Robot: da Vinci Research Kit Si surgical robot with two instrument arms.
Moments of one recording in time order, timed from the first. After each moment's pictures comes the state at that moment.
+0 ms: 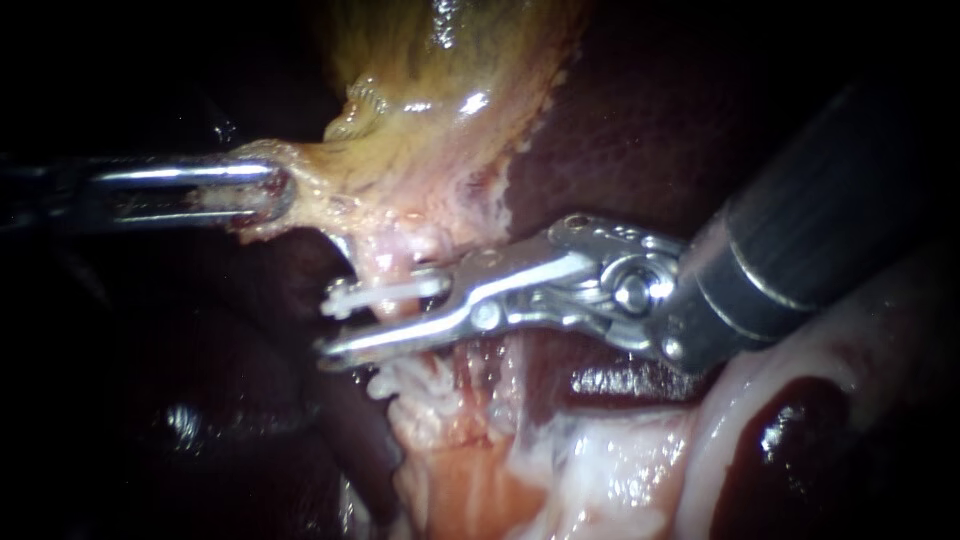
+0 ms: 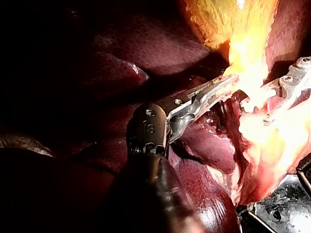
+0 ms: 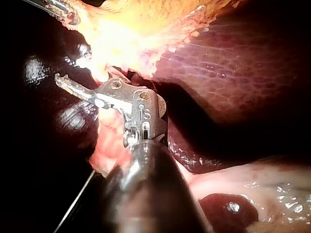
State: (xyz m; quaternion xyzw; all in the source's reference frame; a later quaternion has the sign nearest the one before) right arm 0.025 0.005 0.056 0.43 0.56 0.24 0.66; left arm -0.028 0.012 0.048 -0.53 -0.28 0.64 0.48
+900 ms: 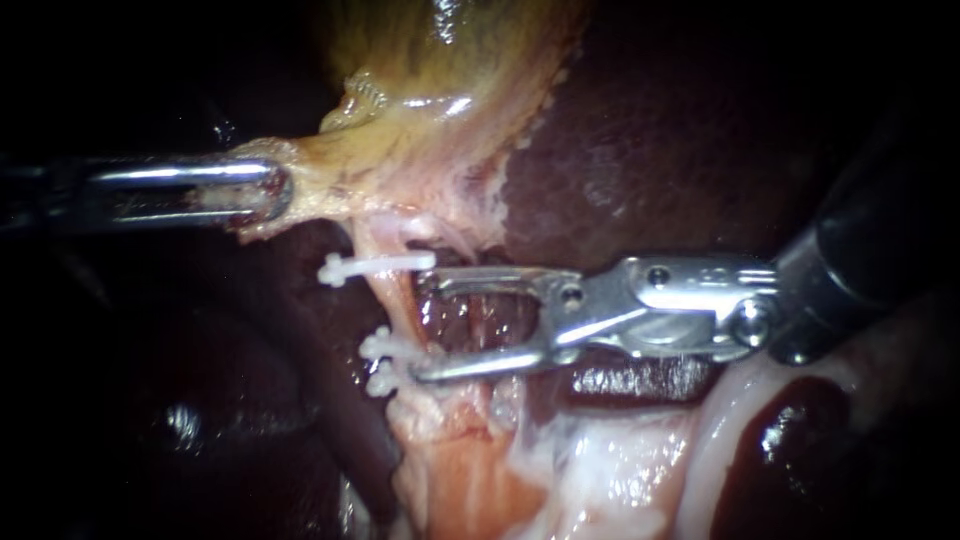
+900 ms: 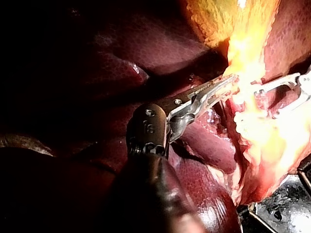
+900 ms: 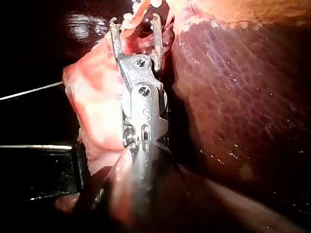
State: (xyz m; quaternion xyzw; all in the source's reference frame) right arm 0.016 0.002 0.057 0.23 0.61 0.14 0.74; left arm -0.028 0.012 0.048 -0.53 -0.28 0.64 0.48
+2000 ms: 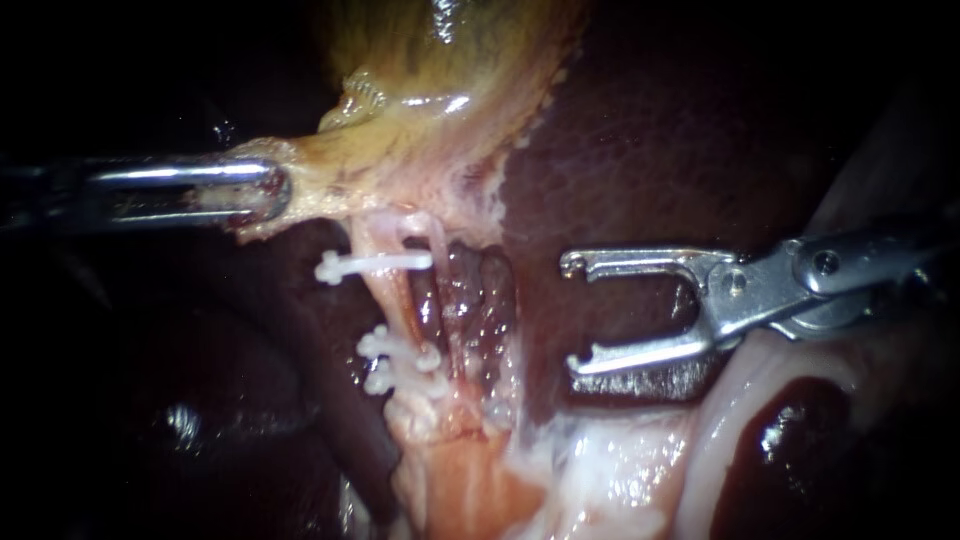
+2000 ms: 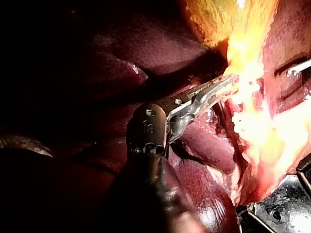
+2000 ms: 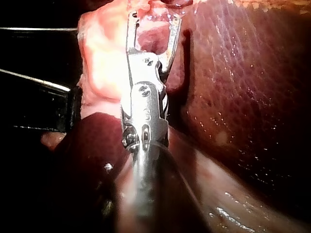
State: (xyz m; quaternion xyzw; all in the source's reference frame) right arm 0.006 0.004 0.055 0.21 0.62 0.09 0.75; left arm -0.029 0.012 0.048 -0.53 -0.28 0.64 0.48
